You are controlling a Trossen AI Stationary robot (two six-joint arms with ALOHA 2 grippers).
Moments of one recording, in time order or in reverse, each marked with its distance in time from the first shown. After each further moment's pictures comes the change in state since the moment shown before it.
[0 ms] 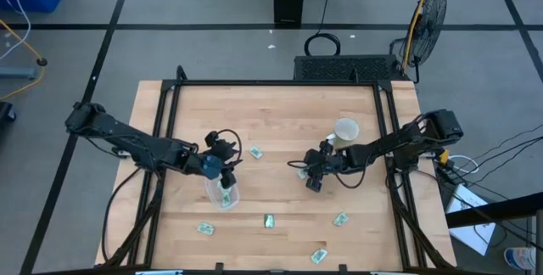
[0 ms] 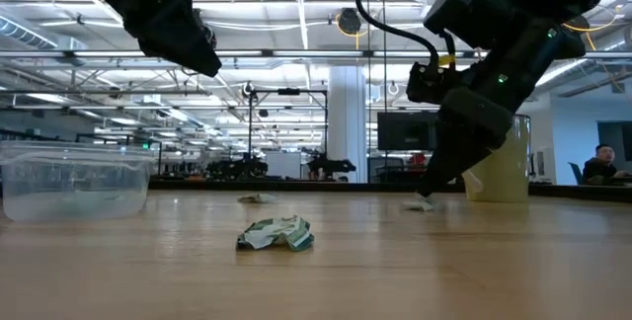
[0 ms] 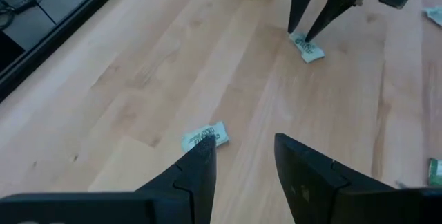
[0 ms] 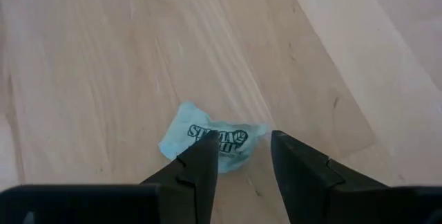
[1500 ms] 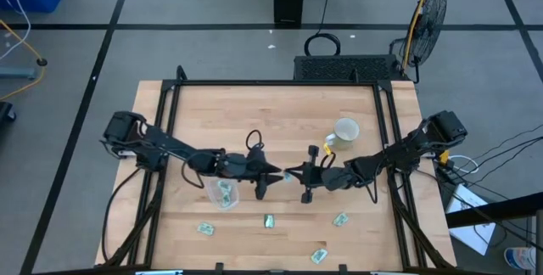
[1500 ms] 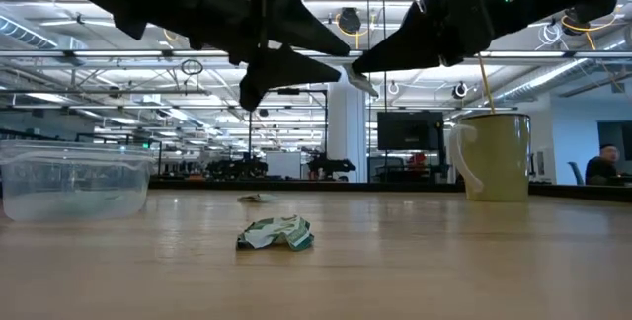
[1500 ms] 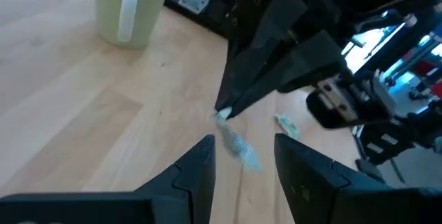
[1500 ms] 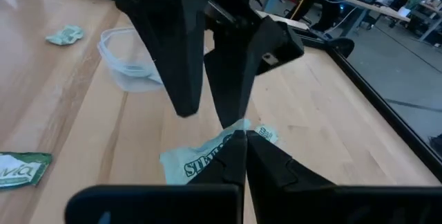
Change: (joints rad) left arm 0.098 0.461 0.000 0.962 0.364 -0.089; right arm 0.197 -0.022 0.026 0.537 0.319 -0.544
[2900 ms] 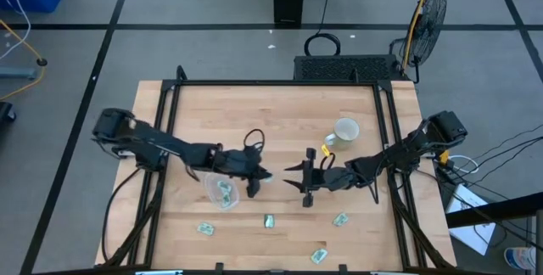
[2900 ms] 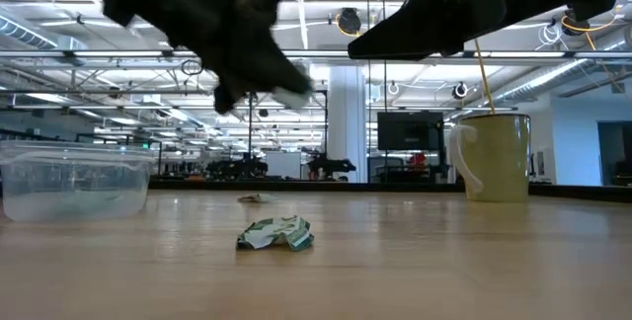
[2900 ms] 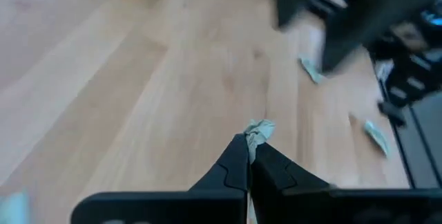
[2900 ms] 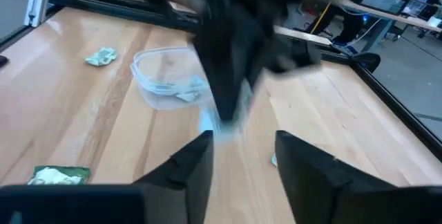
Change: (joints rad) left arm 0.020 -0.126 0.000 -0.358 0.090 0.008; right arm 0.008 0.000 0.000 0.056 -0.079 -0.001
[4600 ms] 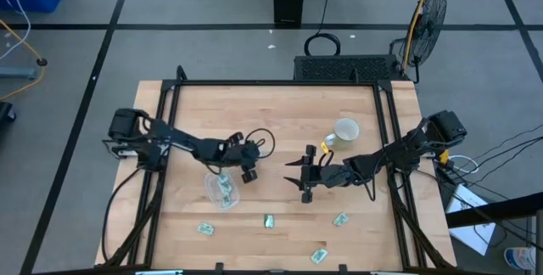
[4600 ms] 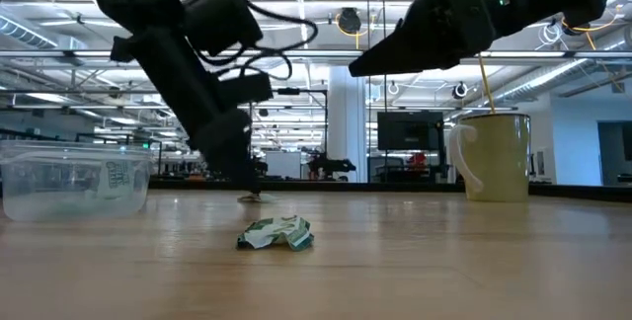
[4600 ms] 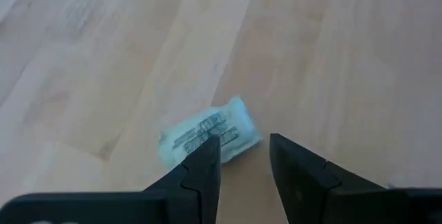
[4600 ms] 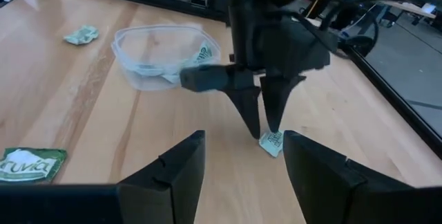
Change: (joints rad) left arm 0.129 0.143 -0.008 -0.271 -0.225 0.279; right arm -0.035 0.000 0.000 -0.058 -0.005 0.004
